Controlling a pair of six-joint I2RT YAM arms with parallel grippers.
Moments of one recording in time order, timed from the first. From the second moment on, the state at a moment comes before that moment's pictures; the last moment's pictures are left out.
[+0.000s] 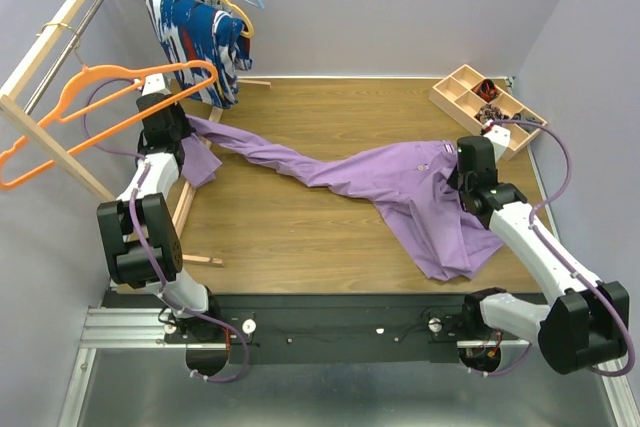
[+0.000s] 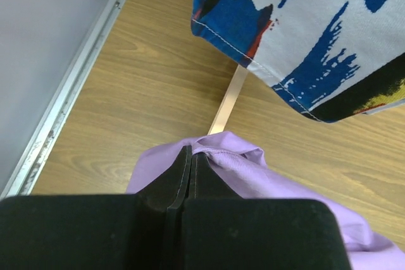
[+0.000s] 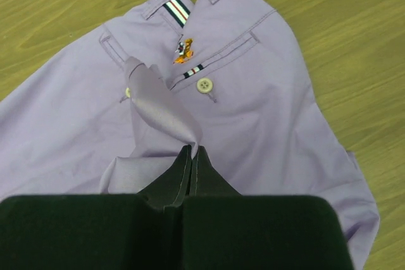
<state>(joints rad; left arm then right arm) 0.21 1.61 1.08 0.18 0.02 -0.21 0.24 1.13 0.79 -0.33 0.49 0.46</state>
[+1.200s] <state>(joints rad) -0.09 1.41 0.92 0.19 0.03 -0.22 1.21 1.61 1.21 -0.16 0.08 0.45</state>
